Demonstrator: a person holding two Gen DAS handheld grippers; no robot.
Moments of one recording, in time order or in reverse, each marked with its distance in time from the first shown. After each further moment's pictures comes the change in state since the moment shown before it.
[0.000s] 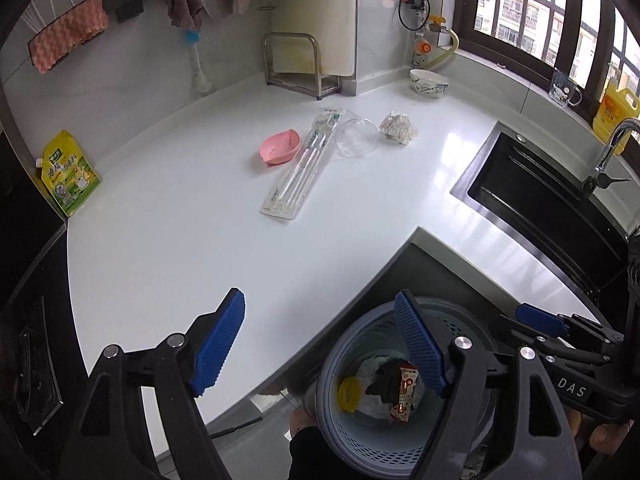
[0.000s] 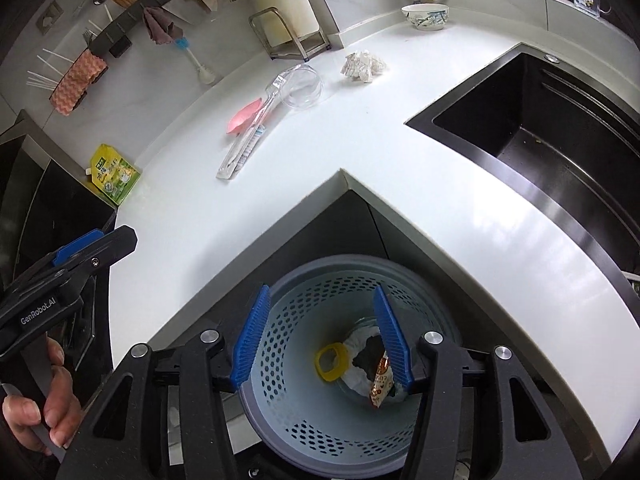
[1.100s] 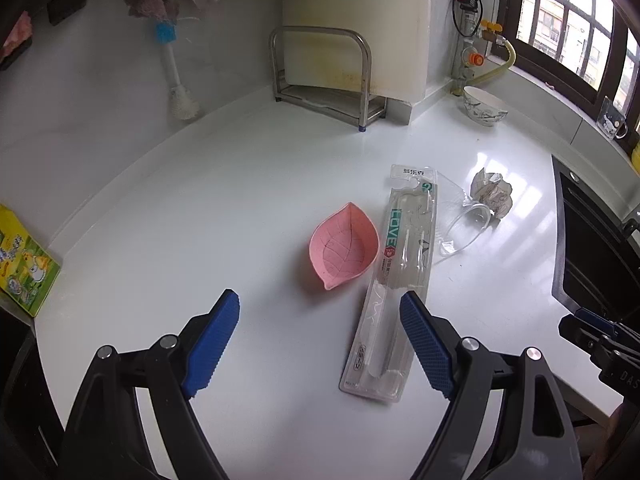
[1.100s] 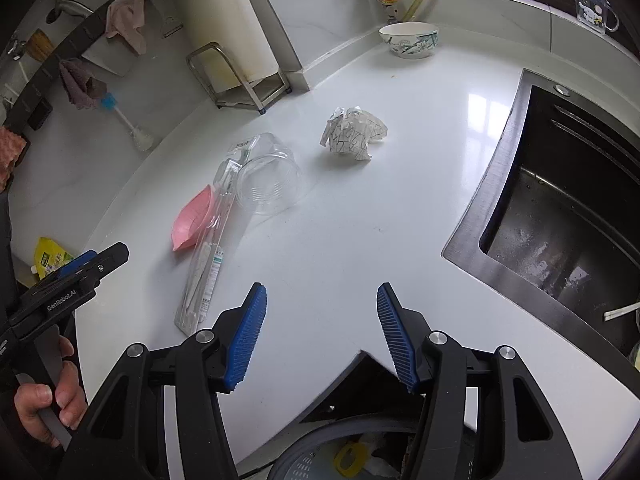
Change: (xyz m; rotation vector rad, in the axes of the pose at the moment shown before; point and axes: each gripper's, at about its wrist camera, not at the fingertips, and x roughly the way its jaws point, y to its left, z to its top) left arm 0.165 0.094 0.152 0.055 0.022 -0.051; right arm 0.096 0.017 0.143 0.149 -0.082 -0.149
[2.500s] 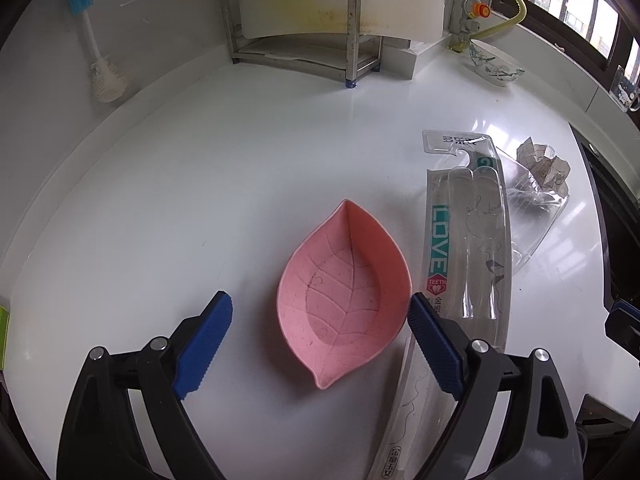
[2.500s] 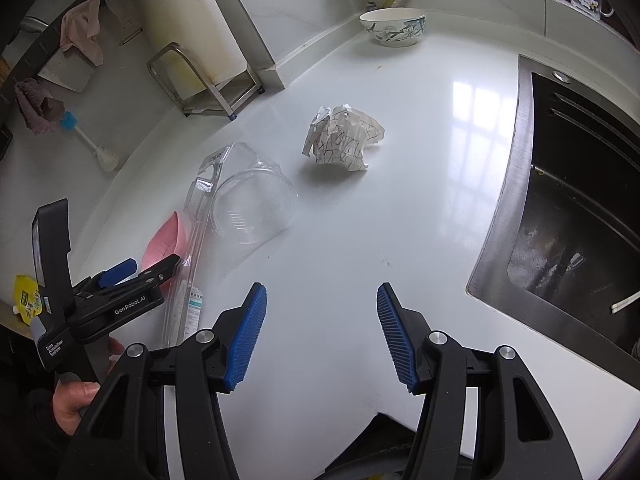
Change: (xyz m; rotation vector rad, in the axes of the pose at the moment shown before) left arm 0.108 -0.005 0.025 0.075 0.095 -0.051; right arm 0.046 0.006 0.029 0.071 0.010 -0.060
